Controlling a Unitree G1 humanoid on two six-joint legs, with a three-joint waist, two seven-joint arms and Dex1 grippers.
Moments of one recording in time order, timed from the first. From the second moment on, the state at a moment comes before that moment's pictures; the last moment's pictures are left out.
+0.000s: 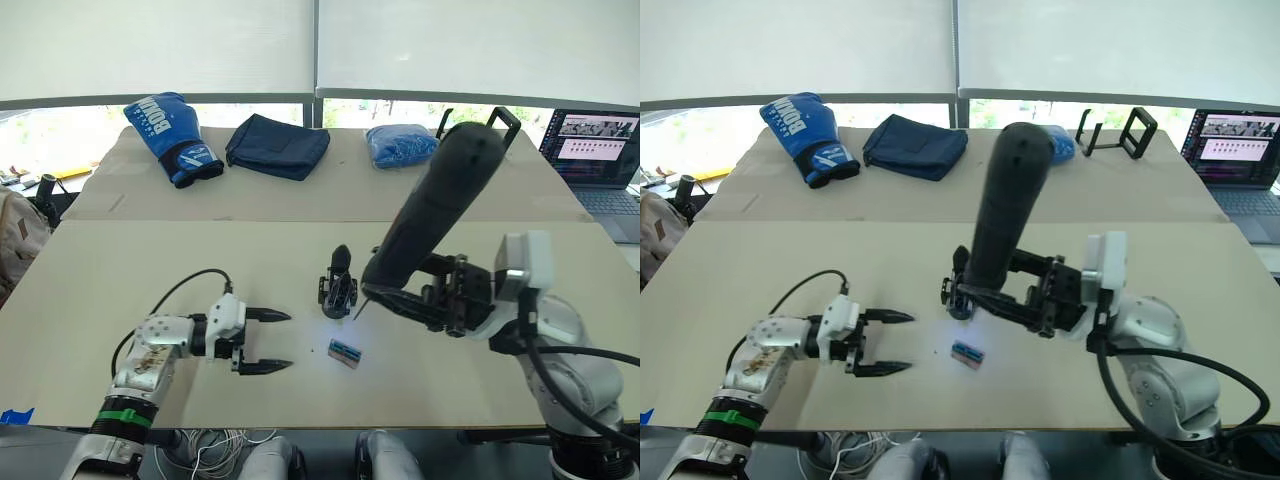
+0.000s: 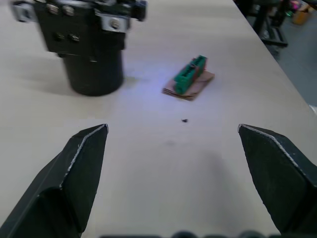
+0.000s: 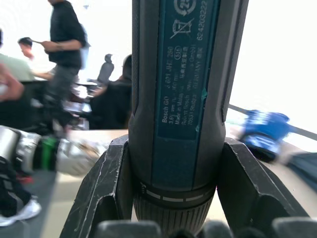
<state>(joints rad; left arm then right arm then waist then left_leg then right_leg) -0.26 0.53 -0.12 0.21 -0.30 -0.08 -1.40 -0.22 -0.52 -0.05 -0.59 0.77 0.33 0.92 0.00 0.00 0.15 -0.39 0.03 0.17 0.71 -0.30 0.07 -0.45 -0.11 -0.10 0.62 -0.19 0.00</state>
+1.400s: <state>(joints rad) -0.35 0.35 -0.33 0.21 -0.15 -0.04 -1.23 -0.17 -0.48 0.04 -0.44 0.61 0.20 1.06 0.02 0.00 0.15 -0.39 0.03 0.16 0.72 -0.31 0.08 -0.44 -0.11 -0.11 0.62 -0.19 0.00</state>
